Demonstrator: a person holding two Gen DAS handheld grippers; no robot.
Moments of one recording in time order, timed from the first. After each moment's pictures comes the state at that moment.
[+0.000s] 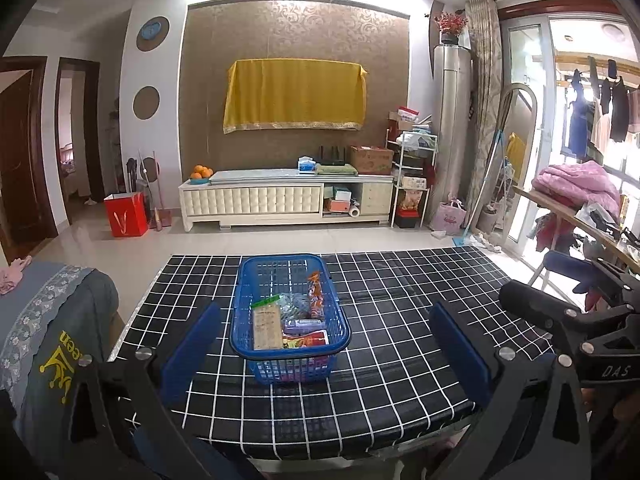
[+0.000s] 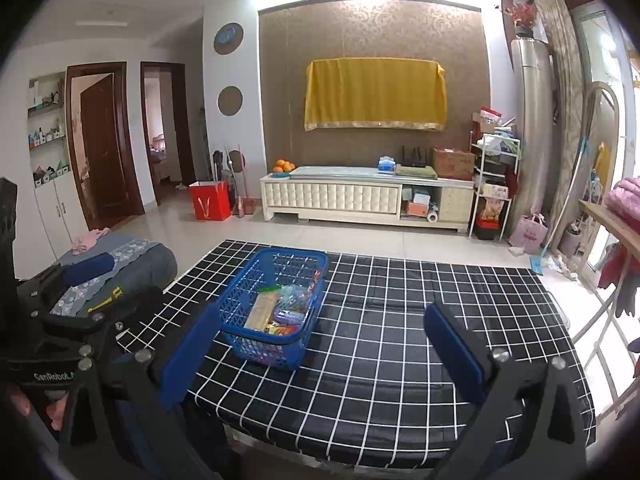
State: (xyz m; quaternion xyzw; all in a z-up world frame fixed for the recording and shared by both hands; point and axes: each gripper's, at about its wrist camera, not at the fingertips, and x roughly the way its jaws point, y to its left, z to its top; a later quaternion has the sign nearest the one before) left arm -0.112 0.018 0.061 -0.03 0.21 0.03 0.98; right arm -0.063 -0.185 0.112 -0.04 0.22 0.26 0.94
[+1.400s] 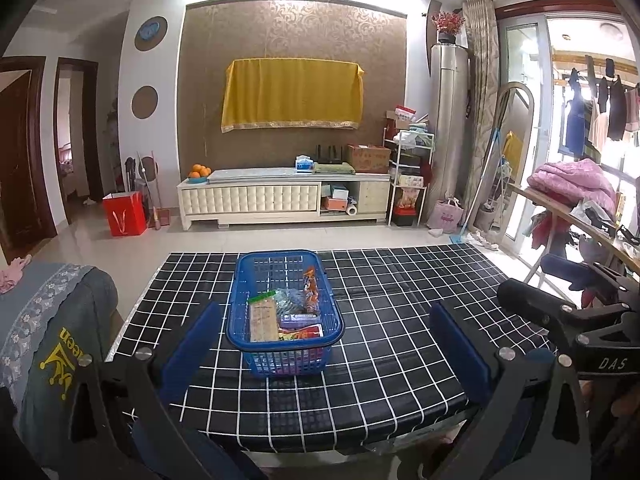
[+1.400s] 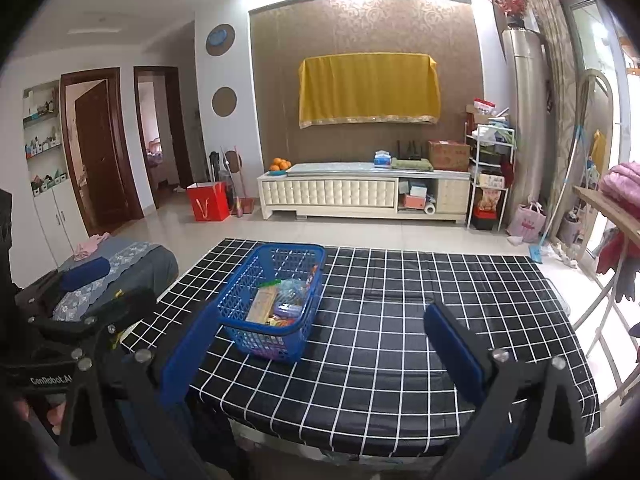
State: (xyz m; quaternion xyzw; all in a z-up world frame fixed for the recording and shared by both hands) left arm -0.122 0.016 0.059 -0.03 0.21 0.03 0.98; right arm -0.072 -0.194 0.108 -0.03 0.24 0.25 0.94
